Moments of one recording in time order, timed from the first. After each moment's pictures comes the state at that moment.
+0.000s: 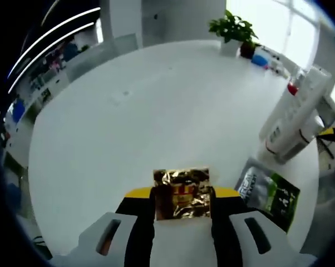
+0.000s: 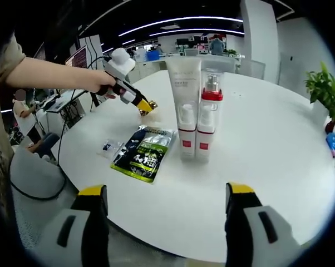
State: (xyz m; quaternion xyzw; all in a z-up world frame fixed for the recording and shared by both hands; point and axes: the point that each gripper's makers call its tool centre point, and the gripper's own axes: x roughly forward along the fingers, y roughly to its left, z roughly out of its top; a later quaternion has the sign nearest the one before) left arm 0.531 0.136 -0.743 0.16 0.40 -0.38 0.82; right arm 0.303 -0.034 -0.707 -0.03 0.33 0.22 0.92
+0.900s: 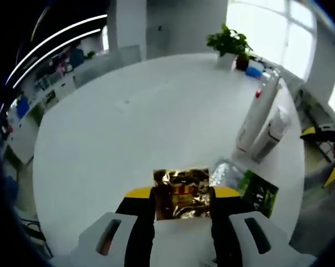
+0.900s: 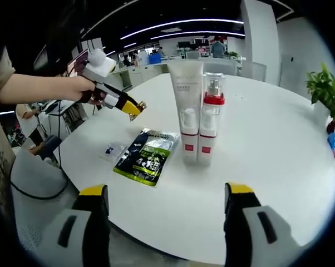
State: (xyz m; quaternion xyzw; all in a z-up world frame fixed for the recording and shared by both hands) left arm 0.478 0.144 -0.709 0.13 0.37 -0.38 0.84; right arm 0.306 -0.033 -0.705 -0.02 0.32 0.22 0.92
